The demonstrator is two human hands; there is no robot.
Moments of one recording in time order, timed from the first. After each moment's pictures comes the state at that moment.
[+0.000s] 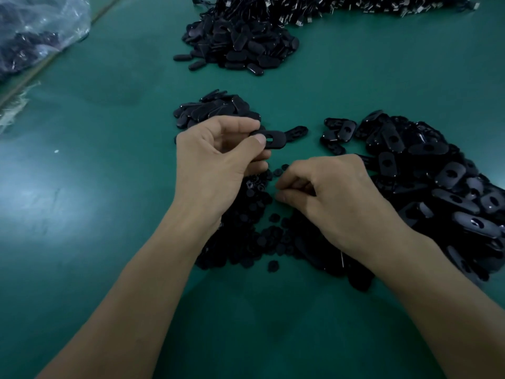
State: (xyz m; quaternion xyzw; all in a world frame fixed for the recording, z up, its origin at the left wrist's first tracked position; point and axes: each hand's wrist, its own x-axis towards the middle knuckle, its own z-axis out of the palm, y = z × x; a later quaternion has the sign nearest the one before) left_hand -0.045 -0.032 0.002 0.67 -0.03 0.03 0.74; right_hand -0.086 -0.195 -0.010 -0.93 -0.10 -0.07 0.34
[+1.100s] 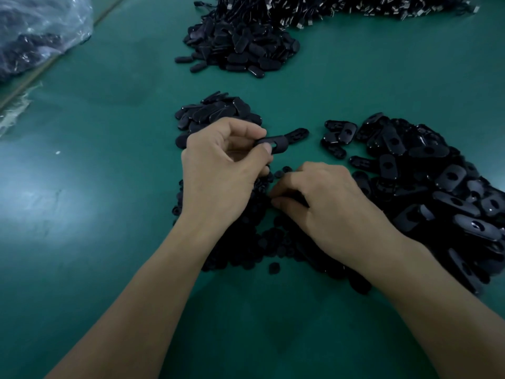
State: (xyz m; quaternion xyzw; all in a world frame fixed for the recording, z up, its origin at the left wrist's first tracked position) left_hand -0.046 -0.034 -0.005 0.75 -0.06 0.09 0.65; right_hand -0.090 -0.186 -0.005 -0.96 -0.13 -0.04 0.25
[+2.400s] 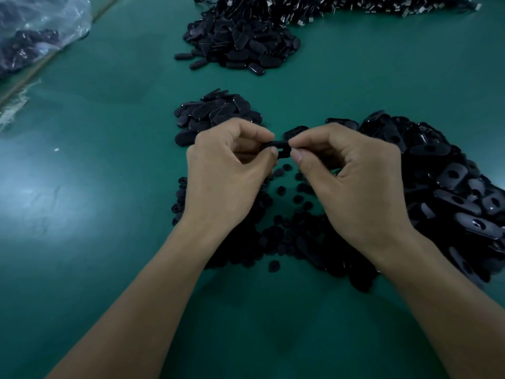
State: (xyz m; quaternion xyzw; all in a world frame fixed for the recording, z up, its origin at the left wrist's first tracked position) left_hand -0.046 -0.035 -0.010 0.78 -0.11 0.09 0.61; right_hand -0.087 -0.189 -0.005 -0.86 -0.08 -0.27 0.43
